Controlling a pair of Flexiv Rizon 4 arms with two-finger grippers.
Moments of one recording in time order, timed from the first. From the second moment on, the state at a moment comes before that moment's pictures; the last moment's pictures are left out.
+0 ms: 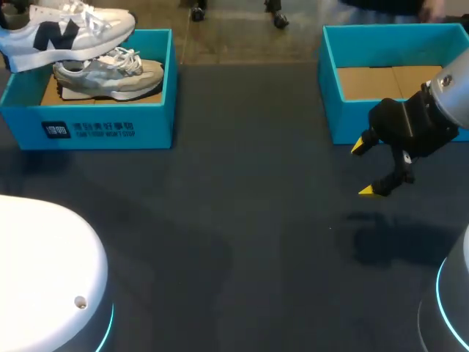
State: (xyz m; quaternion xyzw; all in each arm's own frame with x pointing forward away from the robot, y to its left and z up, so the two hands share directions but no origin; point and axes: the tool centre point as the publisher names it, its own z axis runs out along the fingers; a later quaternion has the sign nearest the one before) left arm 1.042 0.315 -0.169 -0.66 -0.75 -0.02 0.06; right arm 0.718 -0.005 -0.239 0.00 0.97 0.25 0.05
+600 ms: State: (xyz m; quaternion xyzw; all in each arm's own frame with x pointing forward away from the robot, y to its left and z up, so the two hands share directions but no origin) left arm 0.963 0.231 -0.164 -0.64 -0.76 -0.02 0.09; right arm 0.718 -0.005 -0.239 0.00 0.97 0.25 0.05
